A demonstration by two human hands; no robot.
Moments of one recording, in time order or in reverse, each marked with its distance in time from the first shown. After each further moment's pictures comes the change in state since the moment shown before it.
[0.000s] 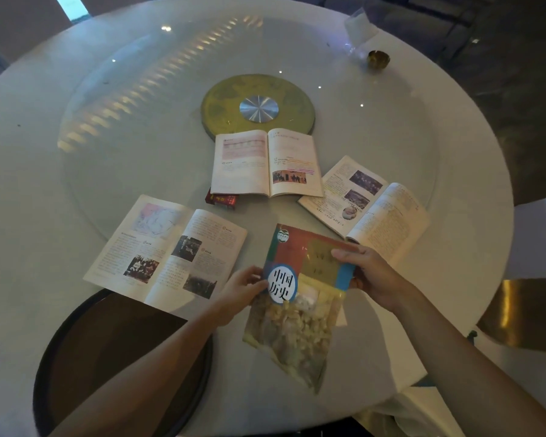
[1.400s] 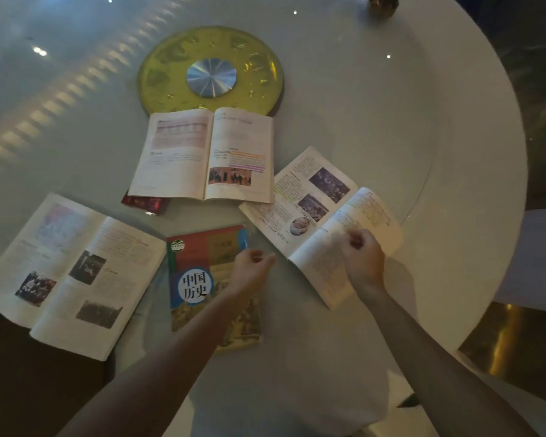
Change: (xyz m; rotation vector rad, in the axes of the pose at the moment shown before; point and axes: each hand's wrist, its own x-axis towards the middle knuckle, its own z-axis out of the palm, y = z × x) left_hand 0.171 0.092 0.171 -0.089 0.394 -0.216; right_hand 0.127 0.005 -0.189 -0.364 0.628 -0.097
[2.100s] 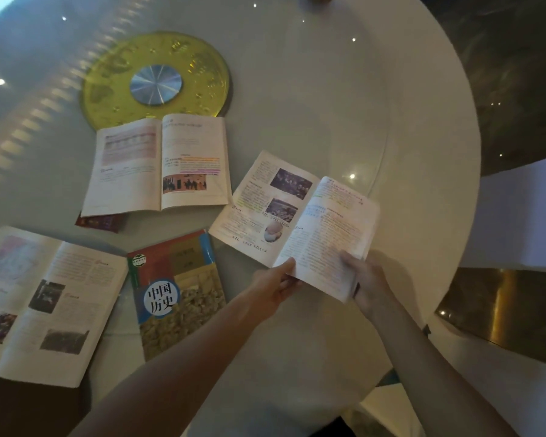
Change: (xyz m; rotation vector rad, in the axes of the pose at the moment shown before) left_hand -0.043 0.015 0.092 -0.467 -0.349 -0.408; right_hand -0.003 0.075 -0.072 0.755 -0.197 0.435
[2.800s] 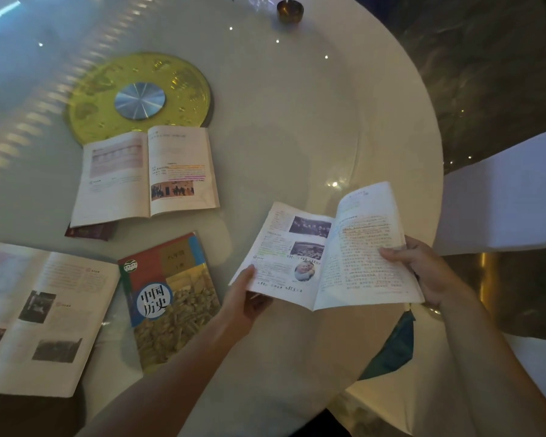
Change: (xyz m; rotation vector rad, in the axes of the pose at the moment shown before) left_hand -0.022 -0.030 -0.041 -0.072 0.037 0.113; right_hand -0.074 -0.086 -0.074 -0.229 -0.114 -0.034
